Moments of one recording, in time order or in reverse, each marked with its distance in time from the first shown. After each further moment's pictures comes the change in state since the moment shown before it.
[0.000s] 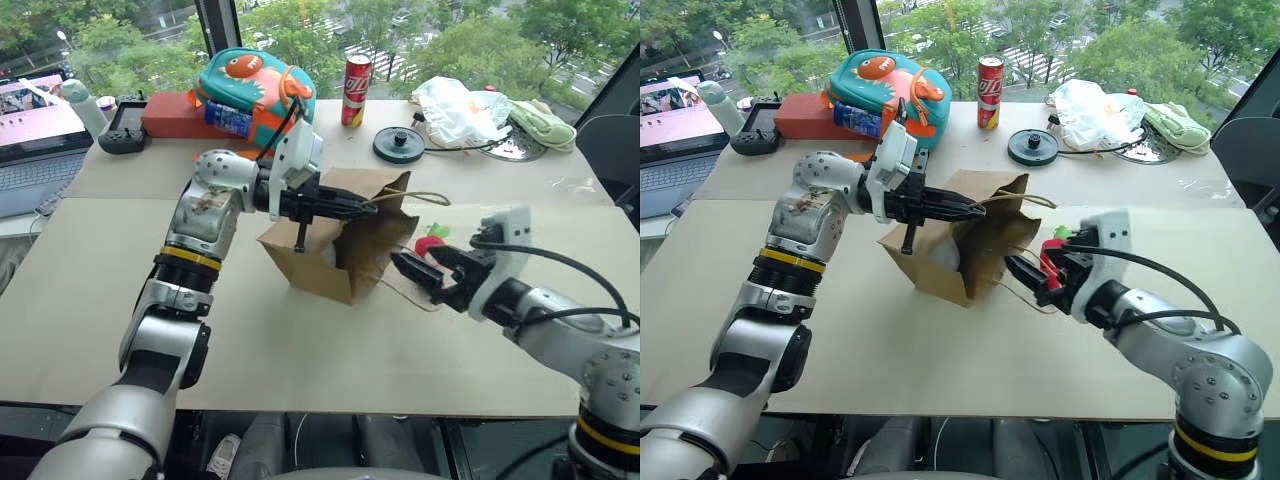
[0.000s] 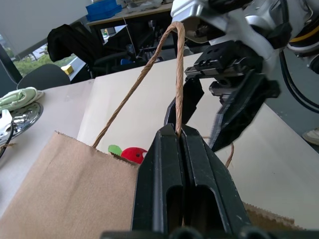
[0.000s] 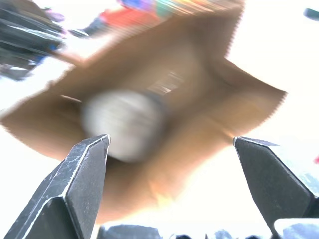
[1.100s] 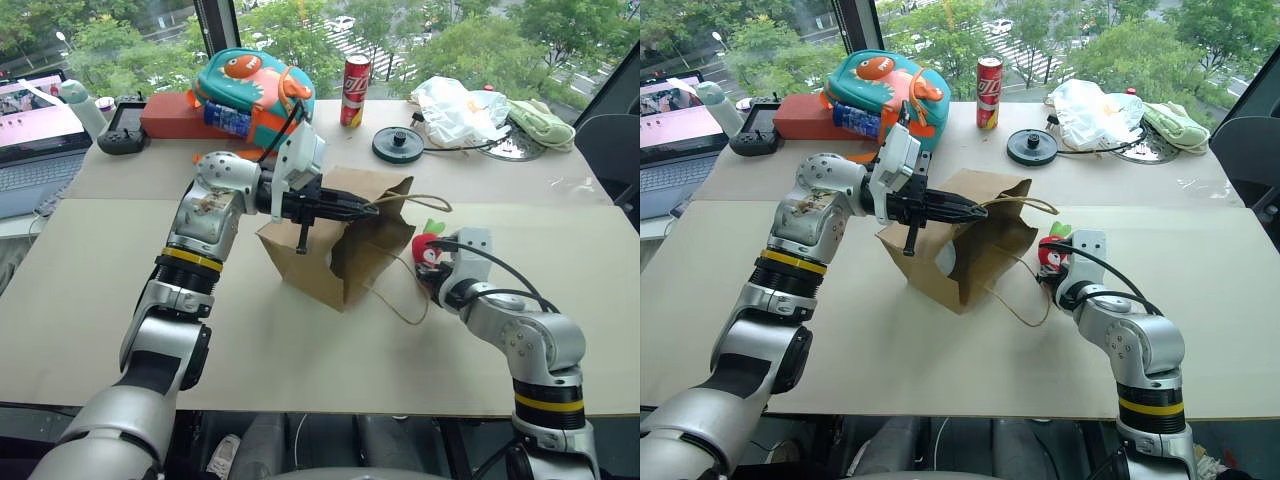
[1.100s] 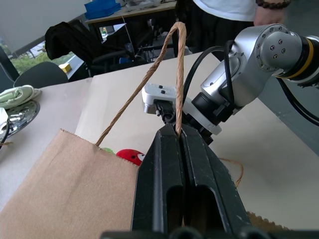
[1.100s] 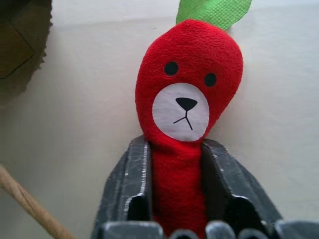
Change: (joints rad) left arm 0.005 -0.001 -0.007 -0.009 -0.001 0.015 0.010; right arm -0.095 0.171 0.211 0.299 -0.553 -0.078 -0.023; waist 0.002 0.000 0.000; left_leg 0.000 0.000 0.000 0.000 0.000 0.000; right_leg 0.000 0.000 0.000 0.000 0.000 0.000
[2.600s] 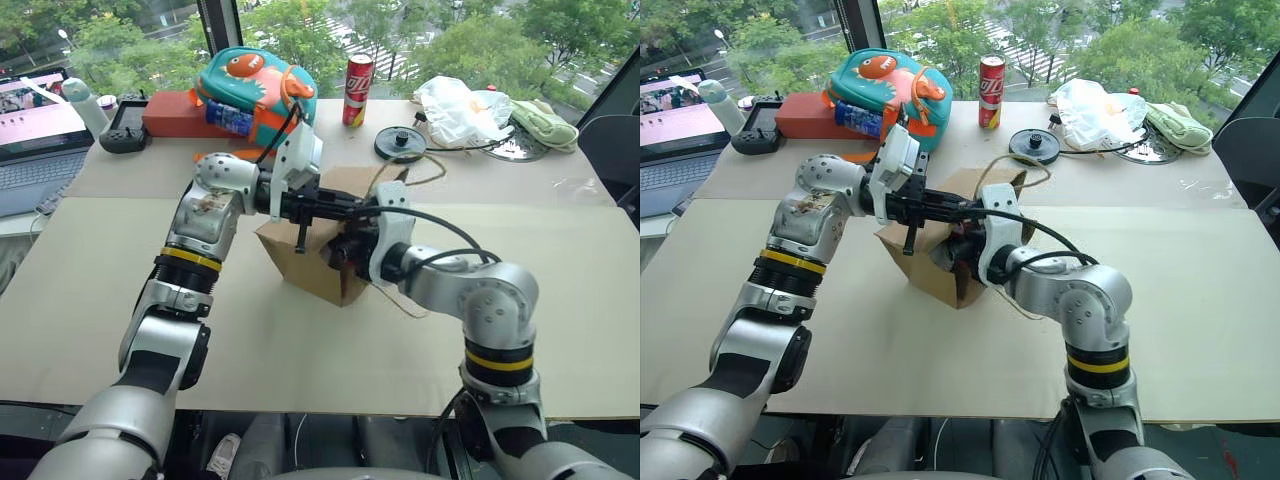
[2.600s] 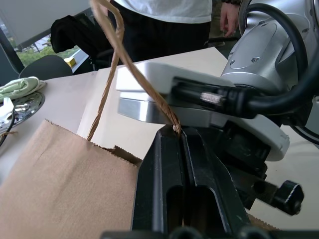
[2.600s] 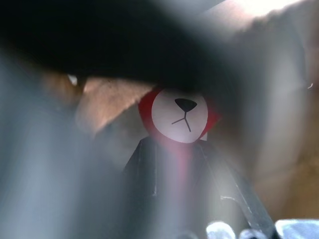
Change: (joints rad) left arm -0.002 0.008 -0.001 0.023 0.007 -0.001 0.001; right arm -0.312 0.274 0.129 -0.067 0.162 0.177 -0.066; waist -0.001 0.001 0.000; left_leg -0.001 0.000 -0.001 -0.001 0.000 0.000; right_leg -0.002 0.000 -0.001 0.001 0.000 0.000
